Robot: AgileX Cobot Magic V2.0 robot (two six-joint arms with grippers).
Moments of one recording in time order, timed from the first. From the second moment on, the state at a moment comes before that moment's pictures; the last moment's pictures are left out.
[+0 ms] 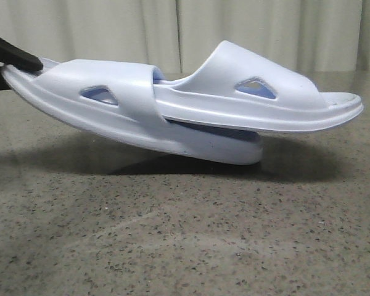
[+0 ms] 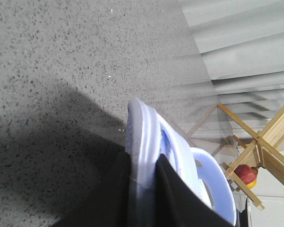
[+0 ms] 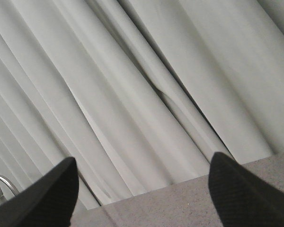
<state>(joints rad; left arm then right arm) -0.22 1.13 -0.51 -1.78 0.61 0.75 0.54 0.46 -0.45 0.57 -0.27 -0.04</state>
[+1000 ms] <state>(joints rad) -0.22 1.02 -0.51 -1.61 0.25 1.08 0.54 0.46 -0.45 0.57 -0.27 -0.26</state>
